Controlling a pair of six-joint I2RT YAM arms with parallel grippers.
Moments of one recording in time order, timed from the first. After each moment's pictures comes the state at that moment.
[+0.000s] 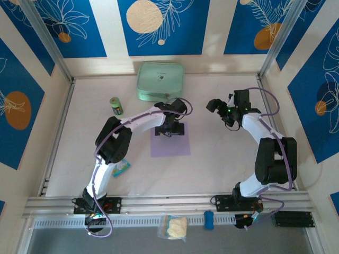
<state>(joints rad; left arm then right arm) -0.78 2.17 1.74 -0.91 -0.06 -0.73 0.01 1.54 1.00 -0.35 -0.39 0.61</state>
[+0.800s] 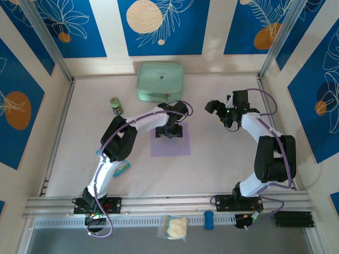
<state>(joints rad) -0.78 2.25 1.79 -0.98 -0.08 -0.76 0.01 1.56 1.00 -0.35 -0.42 0.61</state>
